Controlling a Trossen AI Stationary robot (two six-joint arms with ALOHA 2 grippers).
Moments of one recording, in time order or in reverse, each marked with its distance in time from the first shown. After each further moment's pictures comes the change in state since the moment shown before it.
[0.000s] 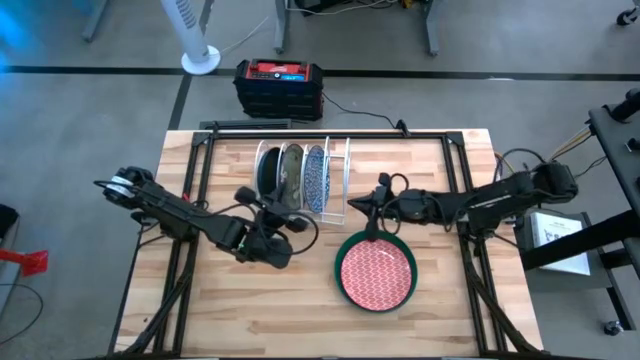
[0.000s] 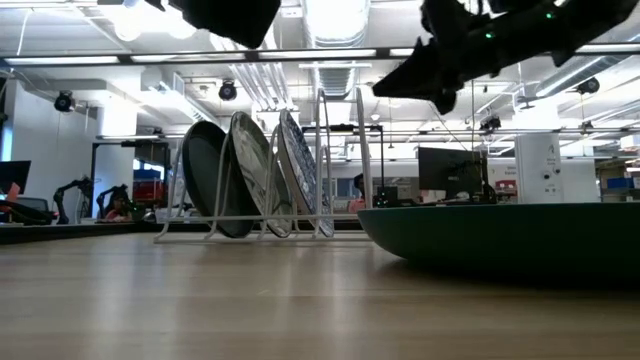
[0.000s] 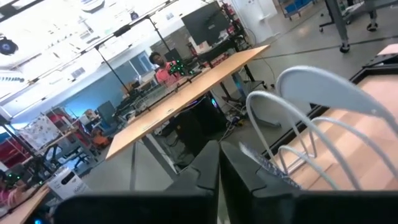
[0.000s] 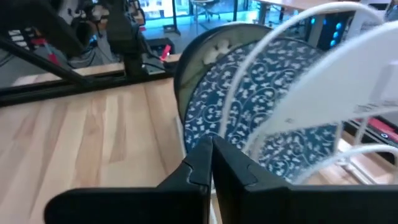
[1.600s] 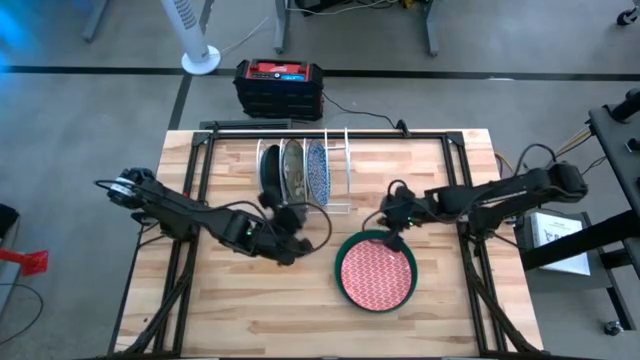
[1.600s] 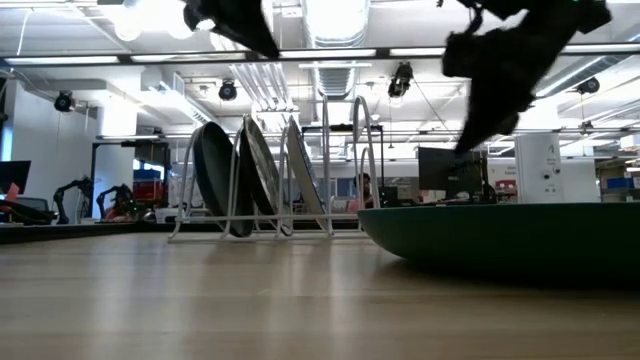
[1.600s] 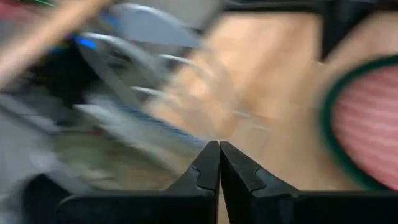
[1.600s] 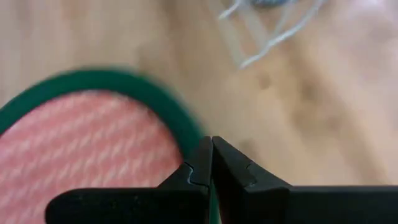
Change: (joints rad) left arm 0.022 0.052 0.215 -0.283 0.688 -0.148; right arm 0.026 -0.129 0.127 -0.932 -0.201 0.280
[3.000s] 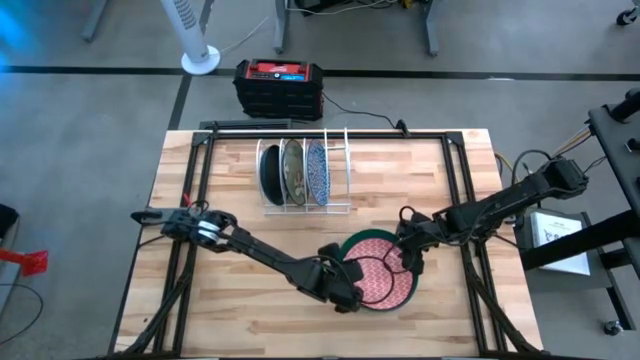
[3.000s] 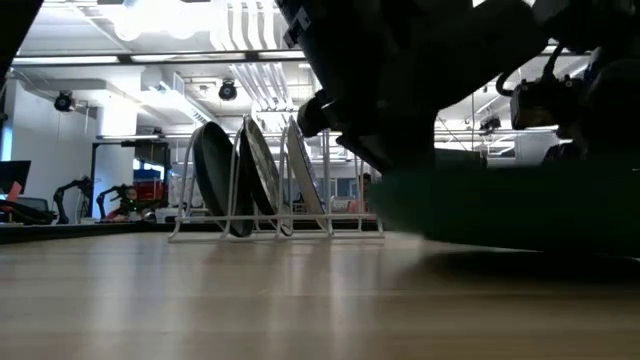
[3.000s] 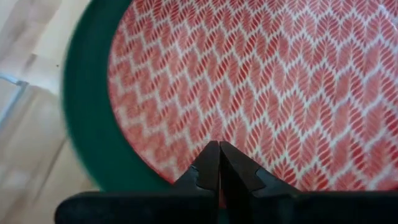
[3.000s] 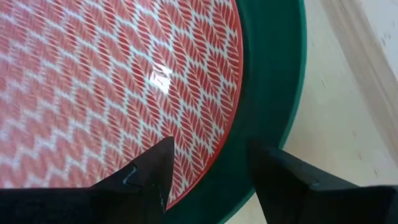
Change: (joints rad) left arm -0.053 0.739 0.582 -0.041 0.368 -0.152; right arm 0.198 -0.036 -0.236 0.021 -0.111 0.262
